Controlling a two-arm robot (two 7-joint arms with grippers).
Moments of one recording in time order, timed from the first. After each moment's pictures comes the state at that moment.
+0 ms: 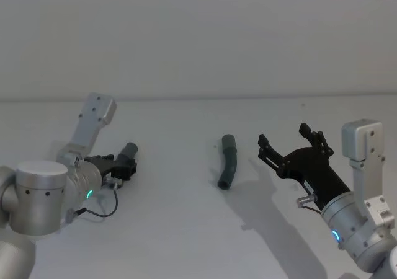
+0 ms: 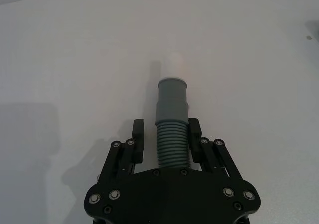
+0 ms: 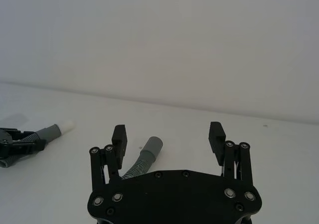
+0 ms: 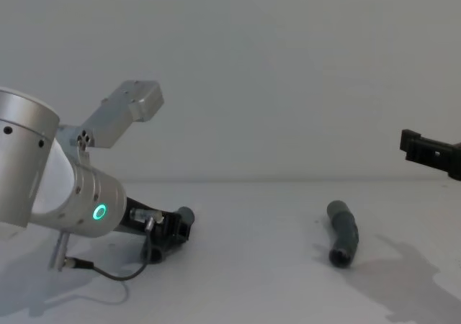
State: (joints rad) left arm -0.44 0.13 0.35 -1.39 -0.23 0.73 -0.07; right arm -0.01 0.34 -0.23 -1.77 0.29 0.03 0.07
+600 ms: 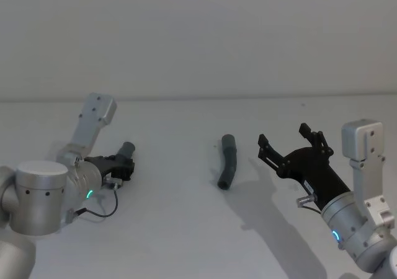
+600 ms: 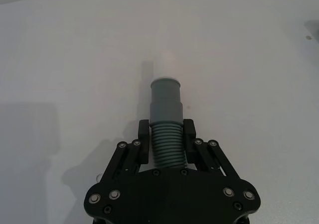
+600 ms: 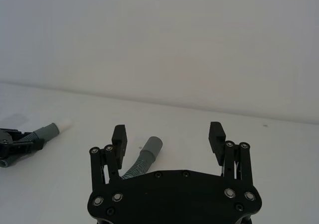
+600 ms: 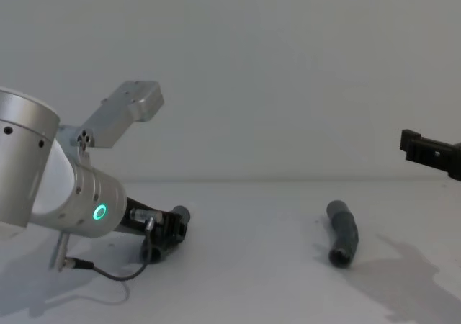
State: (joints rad) left arm -0.44 0.13 0.35 -1.39 -0.23 0.73 -0.07; right arm -0.01 0.34 -0.23 -1.77 0.29 0.03 0.07
